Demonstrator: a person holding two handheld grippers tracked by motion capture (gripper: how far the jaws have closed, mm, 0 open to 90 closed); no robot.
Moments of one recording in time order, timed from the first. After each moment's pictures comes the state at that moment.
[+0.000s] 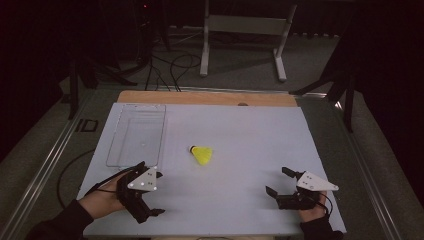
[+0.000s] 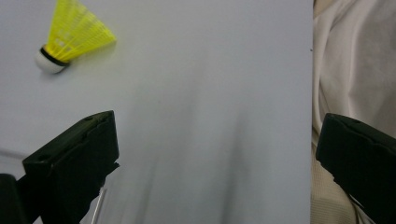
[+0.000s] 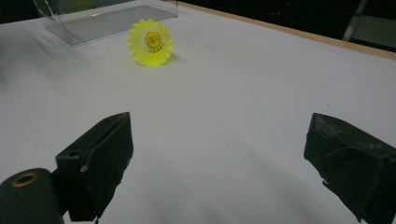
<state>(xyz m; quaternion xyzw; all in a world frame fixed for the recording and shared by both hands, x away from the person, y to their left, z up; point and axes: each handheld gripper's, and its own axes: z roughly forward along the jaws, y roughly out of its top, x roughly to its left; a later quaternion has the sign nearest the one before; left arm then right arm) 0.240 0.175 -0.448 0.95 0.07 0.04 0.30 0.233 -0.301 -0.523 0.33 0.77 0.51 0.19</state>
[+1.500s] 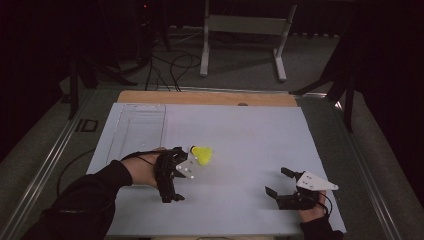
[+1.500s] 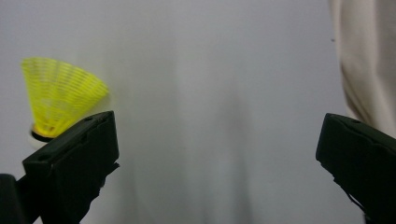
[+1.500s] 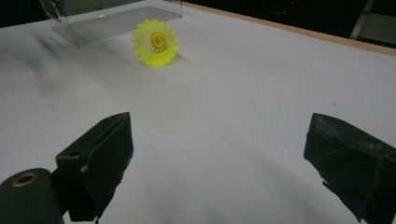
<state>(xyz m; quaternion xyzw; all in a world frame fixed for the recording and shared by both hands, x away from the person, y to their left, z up) 0.295 0.094 -0.434 0.98 -0.07 0.01 0.19 0.234 -0.302 -0.524 0.33 0.77 0.51 0.18</state>
